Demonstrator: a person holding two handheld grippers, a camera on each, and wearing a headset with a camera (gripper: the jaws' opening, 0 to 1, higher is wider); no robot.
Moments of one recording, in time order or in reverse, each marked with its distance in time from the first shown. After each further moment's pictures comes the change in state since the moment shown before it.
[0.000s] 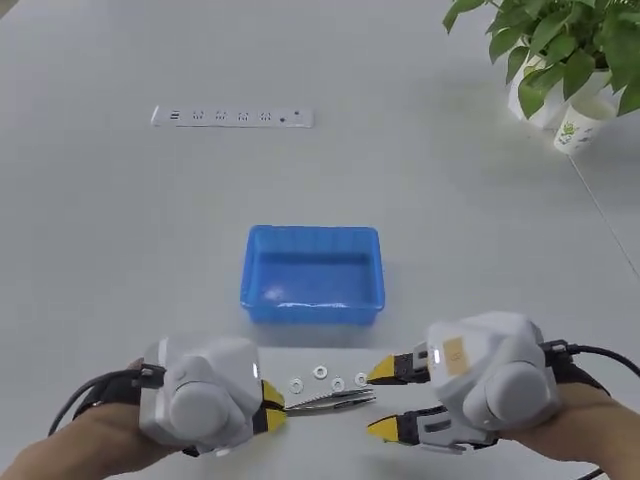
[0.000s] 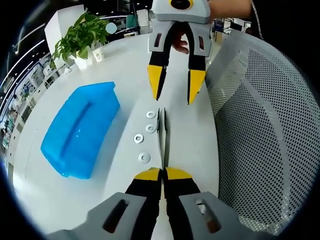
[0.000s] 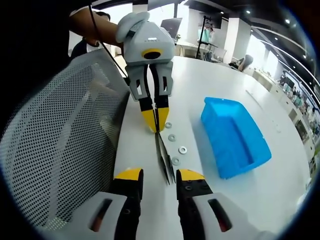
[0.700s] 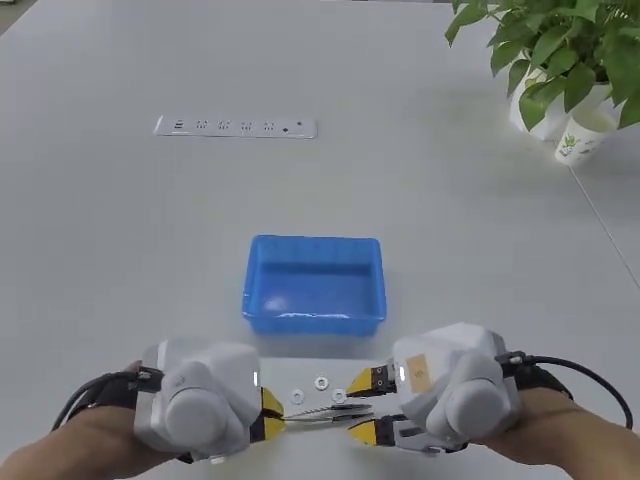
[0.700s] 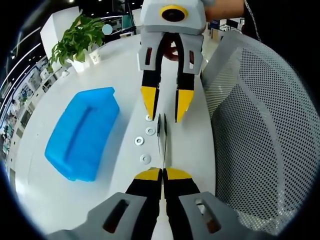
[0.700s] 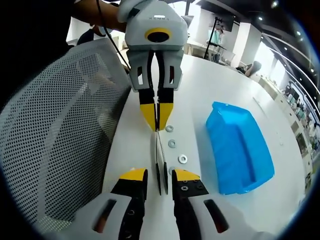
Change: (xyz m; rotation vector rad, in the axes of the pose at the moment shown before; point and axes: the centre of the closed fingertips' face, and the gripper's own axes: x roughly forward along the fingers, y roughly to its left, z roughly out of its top) left arm -0.011 -0.001 0.006 0.032 0.010 -0.014; right arm 0.024 -0.004 0.006 -0.097 0.034 0.014
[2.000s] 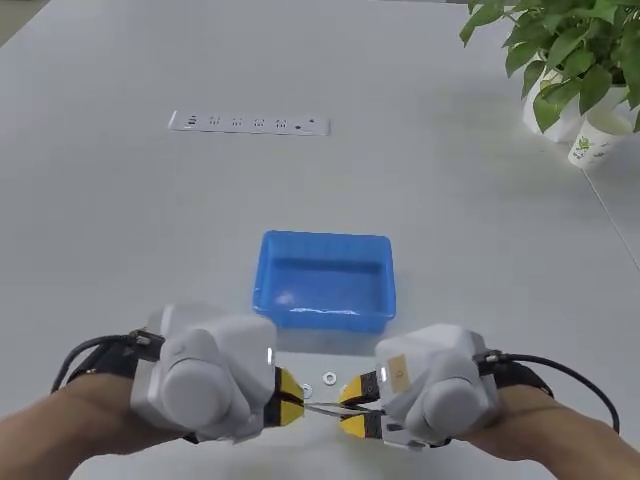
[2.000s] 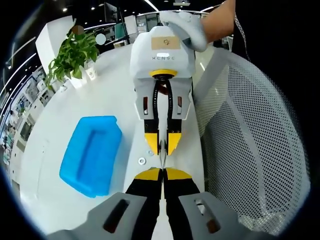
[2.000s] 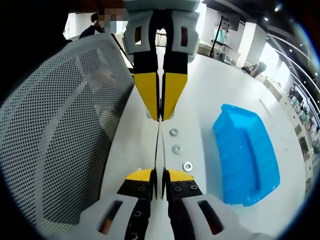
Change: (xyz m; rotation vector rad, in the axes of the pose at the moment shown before) left arm -0.034 -0.002 0.046 0.066 -0.059 -0.020; right arm 0.013 0.002 0.004 -0.015 0.014 0.030
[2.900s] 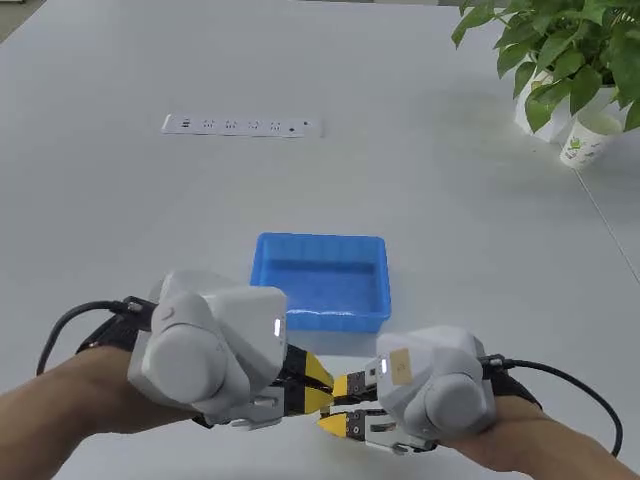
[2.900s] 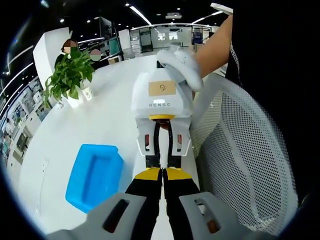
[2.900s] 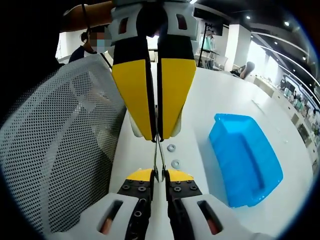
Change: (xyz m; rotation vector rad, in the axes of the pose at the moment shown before) left arm -0.008 0.001 0.045 0.043 -0.131 -0.048; right arm 0.002 -0.001 0.022 0.103 -0.129 -0.038
